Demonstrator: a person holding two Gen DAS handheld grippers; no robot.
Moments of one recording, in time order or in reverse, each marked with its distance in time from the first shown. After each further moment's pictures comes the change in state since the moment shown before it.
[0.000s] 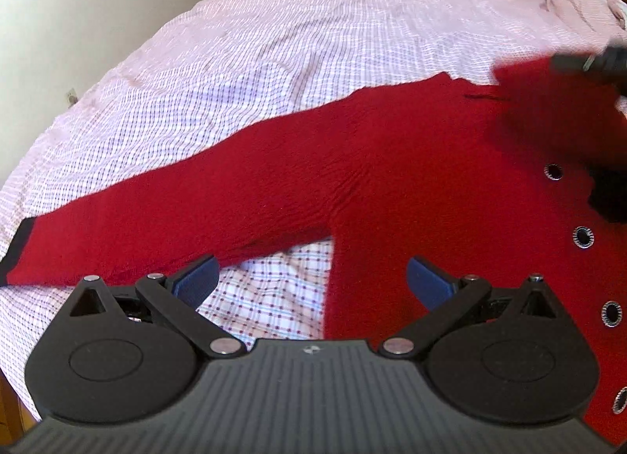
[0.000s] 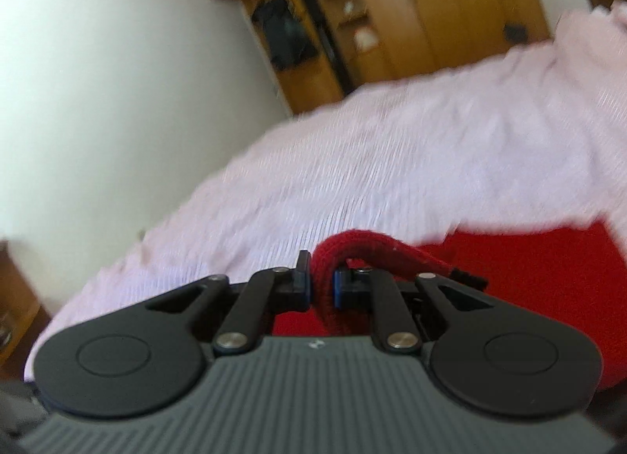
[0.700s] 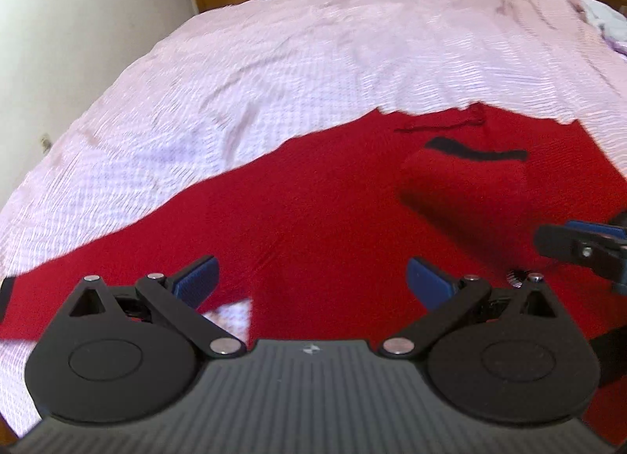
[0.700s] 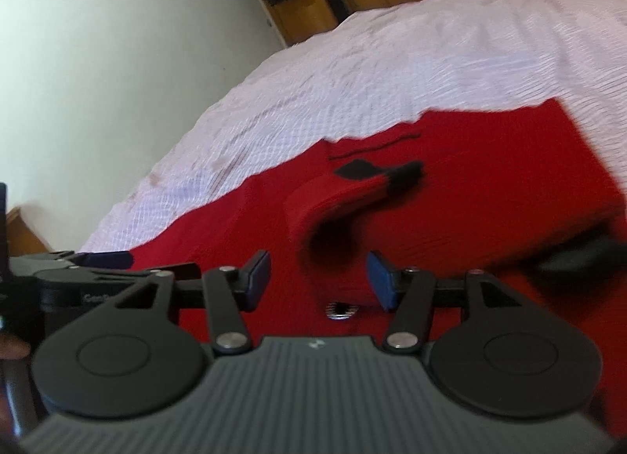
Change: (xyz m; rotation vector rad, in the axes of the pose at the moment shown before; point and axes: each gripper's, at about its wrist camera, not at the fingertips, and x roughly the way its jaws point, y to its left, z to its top) left arm -0.024 -0.061 0.031 0.104 -0.083 -0.074; right arm -0.067 -0.022 -0.033 0.059 0.182 -0.012
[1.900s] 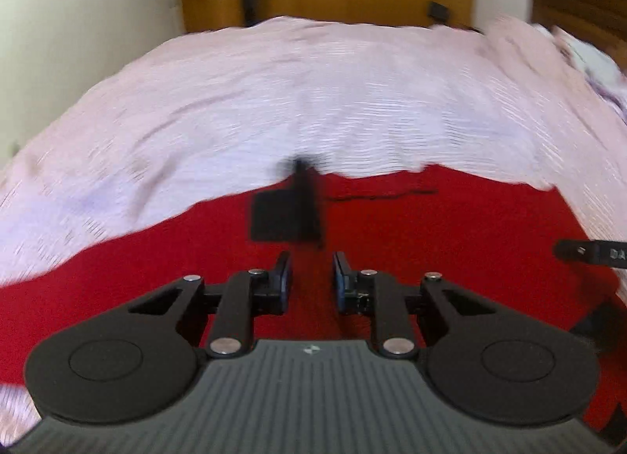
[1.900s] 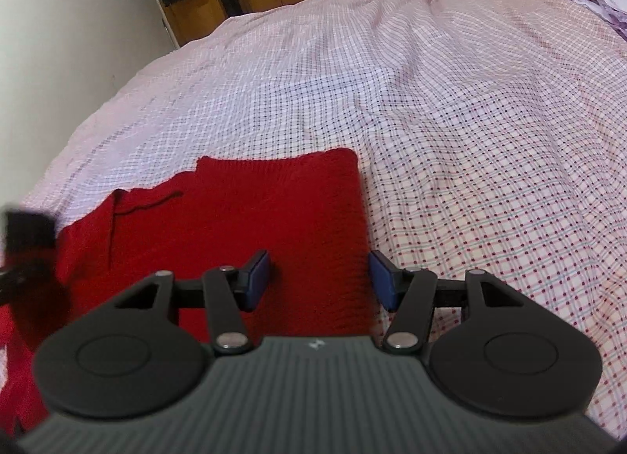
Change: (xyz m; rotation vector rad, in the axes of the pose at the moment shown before) left arm 0.055 -0.054 0.041 -0.101 -0.096 -0.073; right arm 0.029 -0.137 0.056 0.045 0.021 -0.318
